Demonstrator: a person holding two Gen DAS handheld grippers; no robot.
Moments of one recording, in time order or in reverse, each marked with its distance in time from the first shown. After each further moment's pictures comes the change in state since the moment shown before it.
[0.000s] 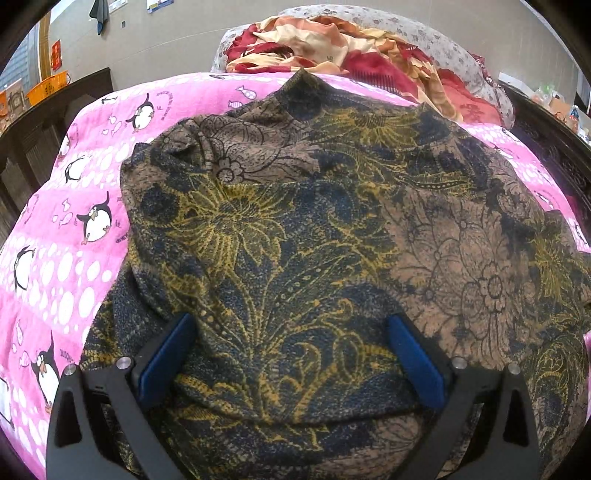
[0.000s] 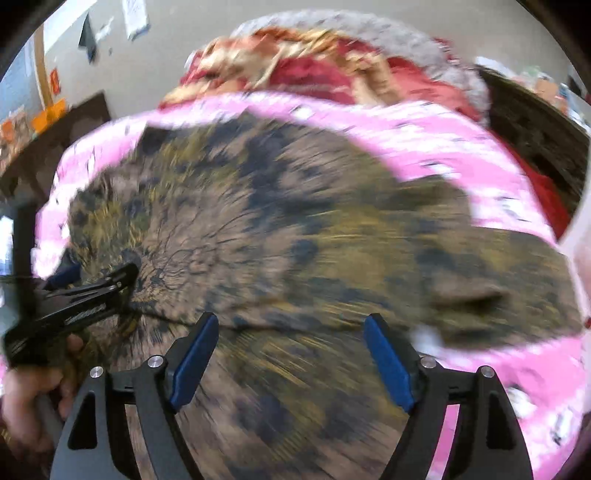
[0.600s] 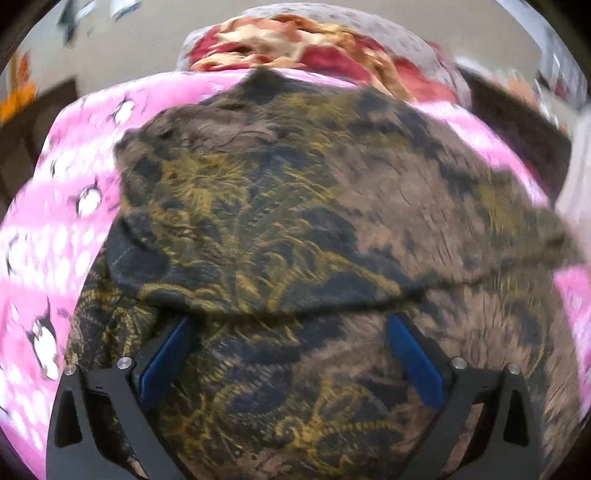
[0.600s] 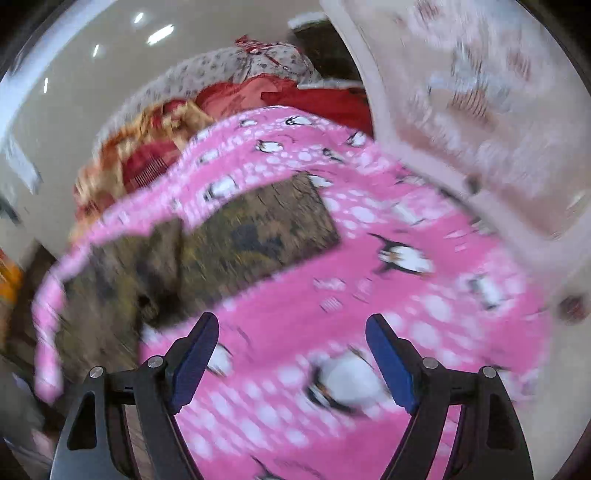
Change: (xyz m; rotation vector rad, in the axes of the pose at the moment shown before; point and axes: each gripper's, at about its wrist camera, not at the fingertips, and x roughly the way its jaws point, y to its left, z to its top) left arm -0.034 0.009 -0.036 0.045 -0.002 -0.144; right arm -0.069 -0.279 -0.069 0.645 -0.047 0.060
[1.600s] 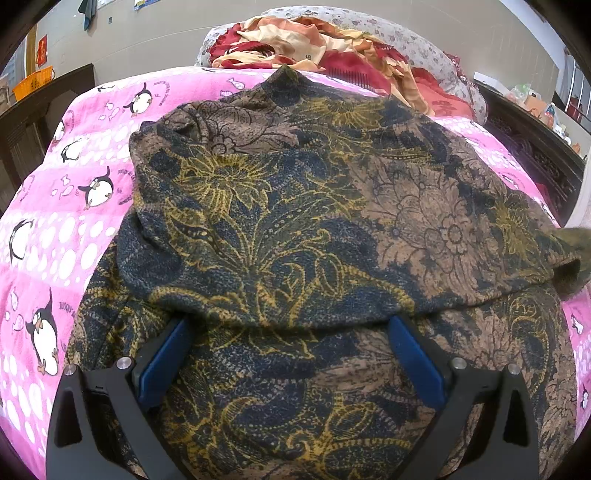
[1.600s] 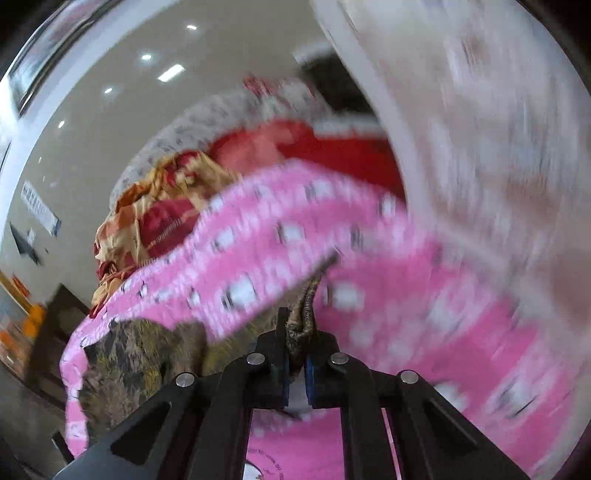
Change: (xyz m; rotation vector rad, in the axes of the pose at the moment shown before) left arm 0.008 -0.003 0.001 -0.027 0.000 0.040; right arm -0.027 0.040 0.108 -0.138 -0.229 -0.002
